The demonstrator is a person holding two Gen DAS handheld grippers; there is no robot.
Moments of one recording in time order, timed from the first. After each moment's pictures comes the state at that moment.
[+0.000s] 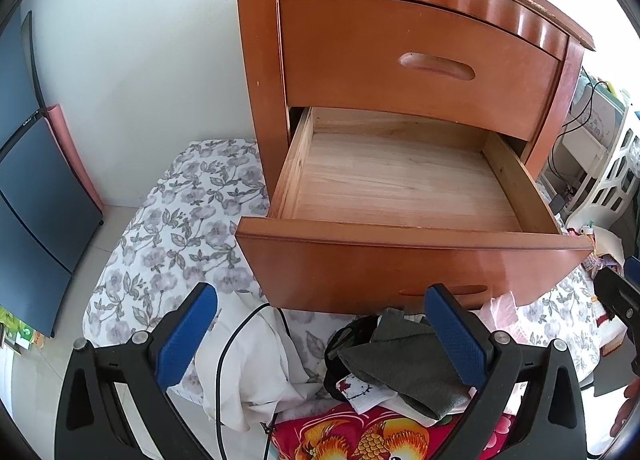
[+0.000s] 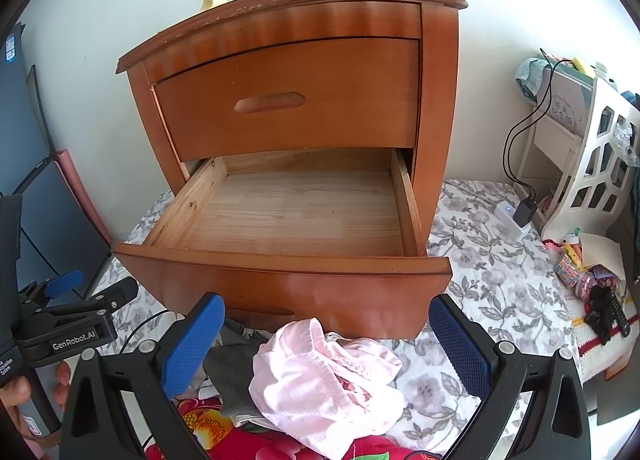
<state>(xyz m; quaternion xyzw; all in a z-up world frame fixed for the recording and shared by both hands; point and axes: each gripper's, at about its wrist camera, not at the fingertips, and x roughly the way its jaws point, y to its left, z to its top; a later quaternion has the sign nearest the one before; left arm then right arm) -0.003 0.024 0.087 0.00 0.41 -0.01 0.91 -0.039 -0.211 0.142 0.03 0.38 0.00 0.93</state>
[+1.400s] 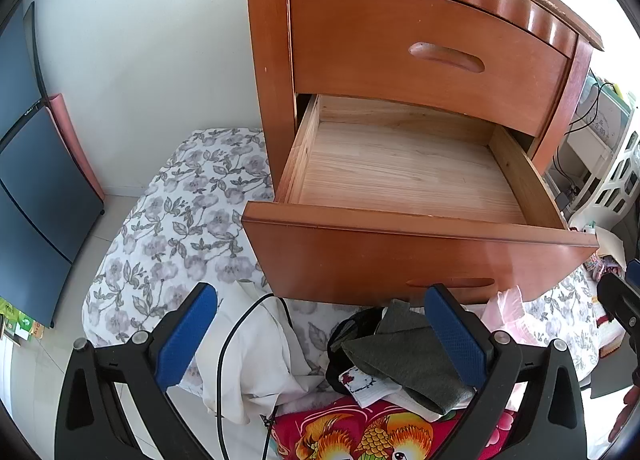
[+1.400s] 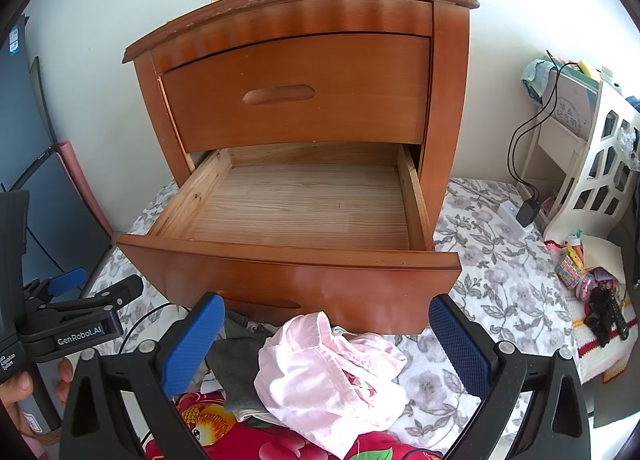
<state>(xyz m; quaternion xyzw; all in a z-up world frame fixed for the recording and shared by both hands) -0.003 0.029 0.081 0.00 0.43 0.00 0.90 -0.041 -0.205 0.139 0.02 0.38 0.01 0.92</state>
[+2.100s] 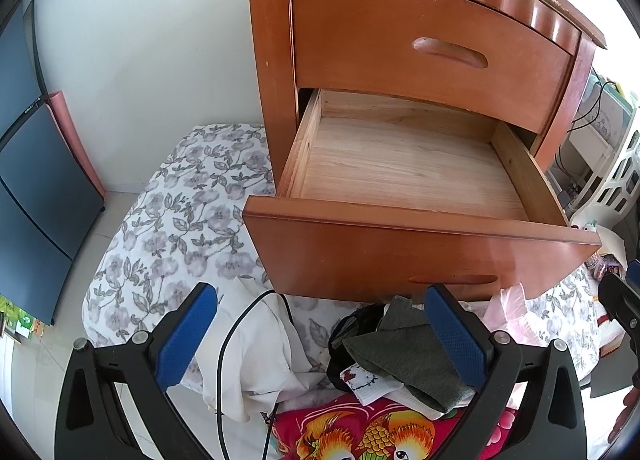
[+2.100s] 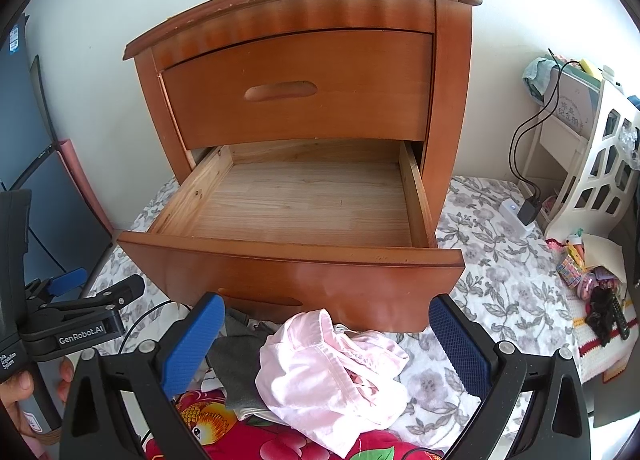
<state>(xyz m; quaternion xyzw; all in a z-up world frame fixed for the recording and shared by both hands) -0.003 0.030 0.079 0.00 0.43 0.00 0.90 -0.040 -0.204 0.137 0.02 0.39 0.02 0.92</state>
